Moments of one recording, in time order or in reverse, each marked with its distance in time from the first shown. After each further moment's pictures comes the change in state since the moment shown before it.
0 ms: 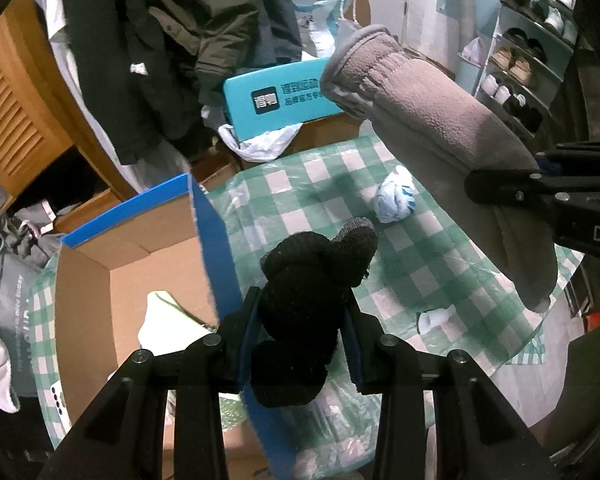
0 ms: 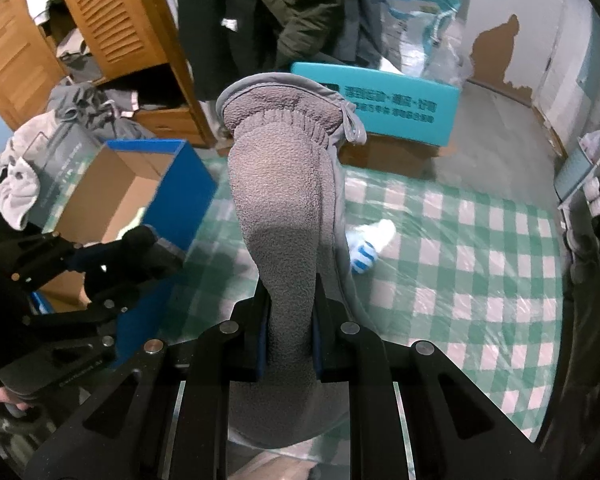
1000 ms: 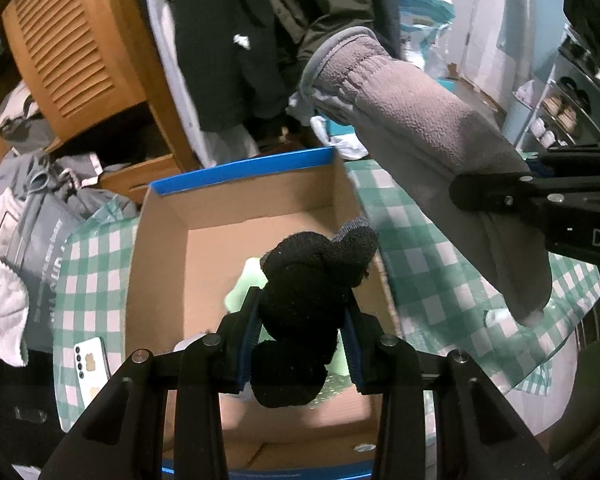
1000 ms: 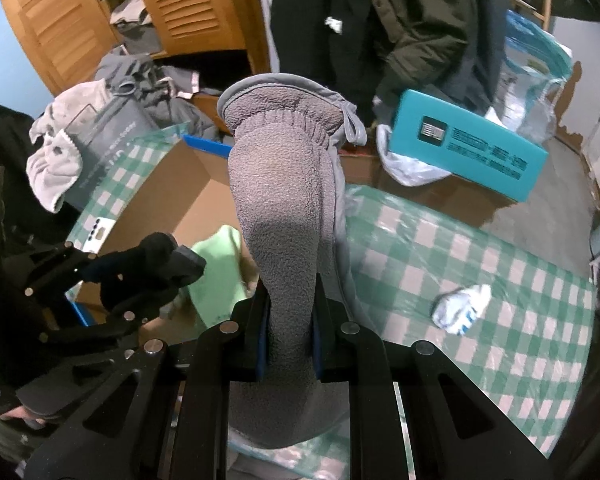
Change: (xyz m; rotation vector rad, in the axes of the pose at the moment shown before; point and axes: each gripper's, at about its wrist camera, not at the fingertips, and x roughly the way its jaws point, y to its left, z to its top) left arm -0.021 0.110 -0.041 -0.184 -0.023 0.083; right arm 0.035 0.123 0.055 -0.161 0.029 0.106
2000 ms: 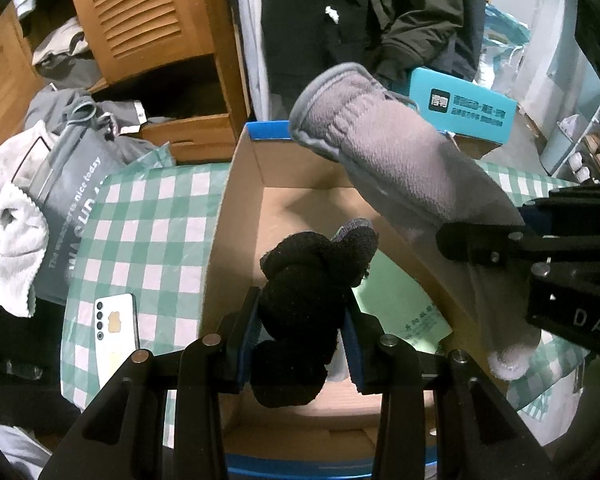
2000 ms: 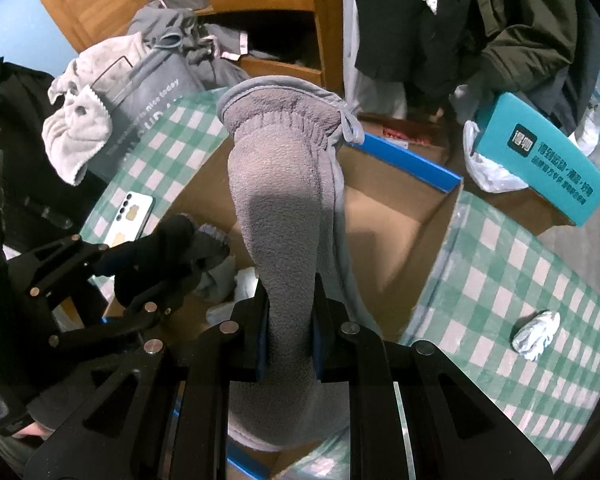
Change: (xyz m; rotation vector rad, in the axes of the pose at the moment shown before) left arm 0.015 0.085 -0.028 -0.162 0.053 0.061; right arm 0.069 0.095 0.025 -0.081 0.119 0.078
